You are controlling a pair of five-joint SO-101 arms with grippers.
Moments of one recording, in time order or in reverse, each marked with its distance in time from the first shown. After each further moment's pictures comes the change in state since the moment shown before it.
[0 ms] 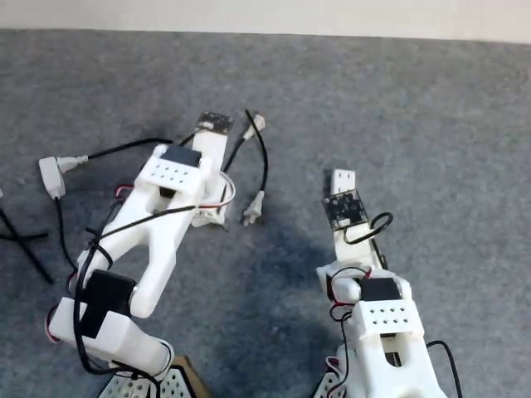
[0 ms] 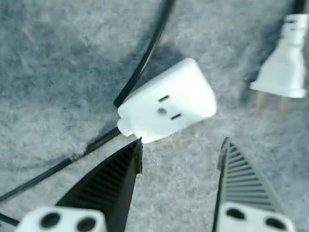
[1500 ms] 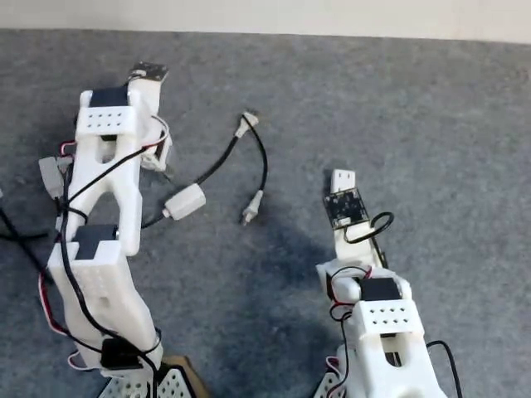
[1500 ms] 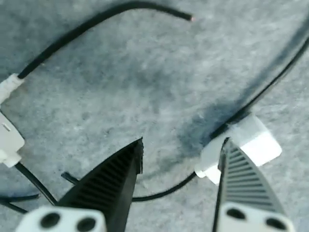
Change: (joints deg) left arm -18.9 23.6 -39.9 17.1 -14.2; right arm 0.0 0.0 0.0 -1.6 0.0
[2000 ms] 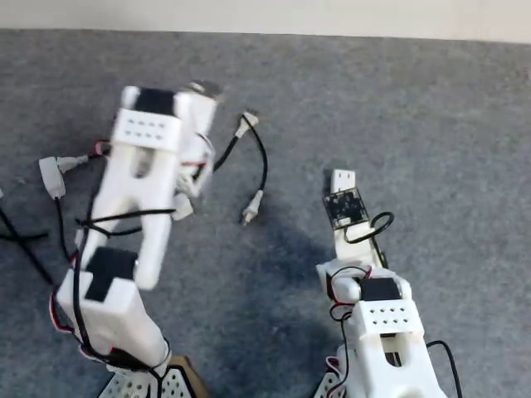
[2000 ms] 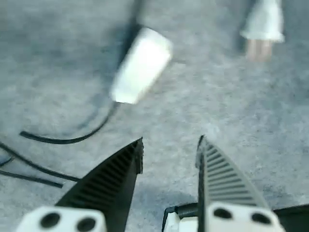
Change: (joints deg) left arm 15.7 -14.9 10.5 13.9 3.4; right arm 0.0 0.0 0.0 0.0 0.0
